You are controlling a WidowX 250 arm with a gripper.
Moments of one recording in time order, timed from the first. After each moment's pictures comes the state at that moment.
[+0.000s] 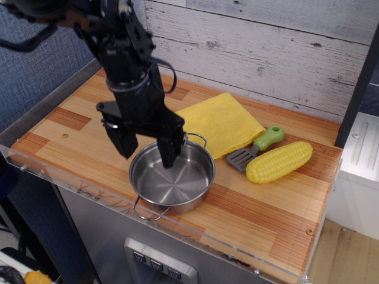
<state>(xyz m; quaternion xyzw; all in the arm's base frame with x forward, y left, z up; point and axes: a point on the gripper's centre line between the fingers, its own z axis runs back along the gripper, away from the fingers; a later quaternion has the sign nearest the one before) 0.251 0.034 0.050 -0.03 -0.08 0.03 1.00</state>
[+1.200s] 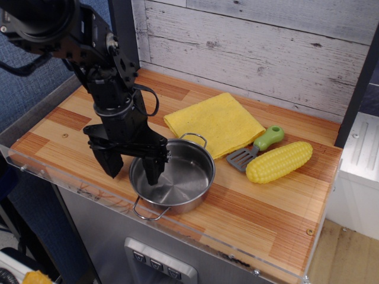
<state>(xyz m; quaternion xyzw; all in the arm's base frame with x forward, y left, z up) 0.244 0.054 0.016 -0.03 -0.05 0.07 1.00</state>
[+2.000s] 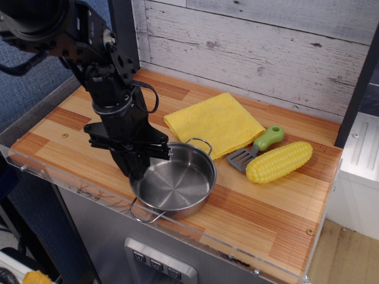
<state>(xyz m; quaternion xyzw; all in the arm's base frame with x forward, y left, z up) 0.243 0.052 0.024 -0.03 -0.07 0.07 0.99</state>
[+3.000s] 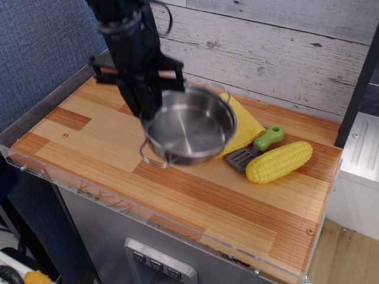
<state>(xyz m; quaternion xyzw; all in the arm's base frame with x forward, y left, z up) 0.264 0.042 0.111 -0.05 -0.09 0.07 0.99</state>
